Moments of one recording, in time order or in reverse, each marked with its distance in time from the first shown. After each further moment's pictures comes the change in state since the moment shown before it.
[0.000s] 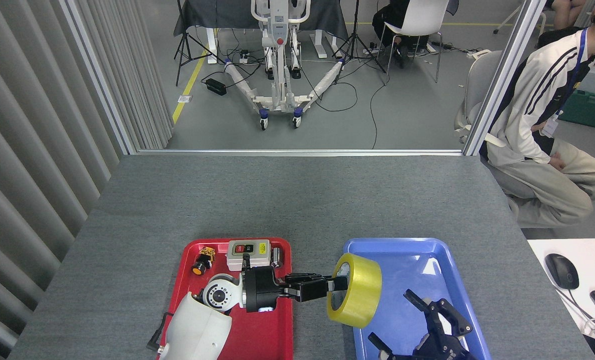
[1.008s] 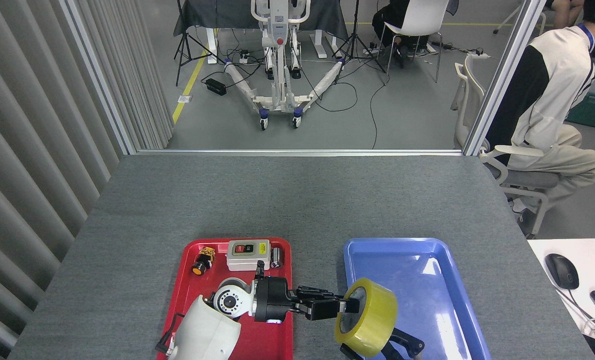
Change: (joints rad) left arm 0.012 -0.003 -0.071 -0.018 -0.012 0.000 -0.058; right arm 0.057 0.102 0.044 0.004 0.096 -0.079 0.038
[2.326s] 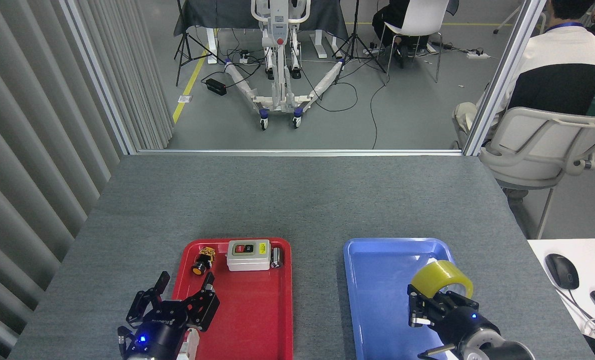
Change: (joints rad) left arm 0.556 0.281 0.068 -0.694 -0.787 0.823 1.122; right arm -0.271 0.118 -0.217 0.001 -0.279 0.506 1.071
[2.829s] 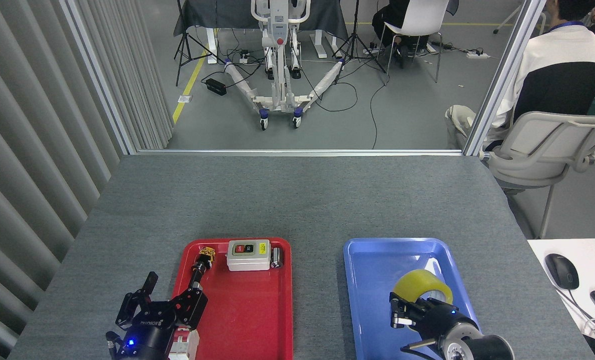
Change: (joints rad) left arm 0.001 0.036 -0.003 0.037 0.068 0.004 0.158; right arm -0.020 -0.005 0.098 0.037 -0.044 0.112 0.087
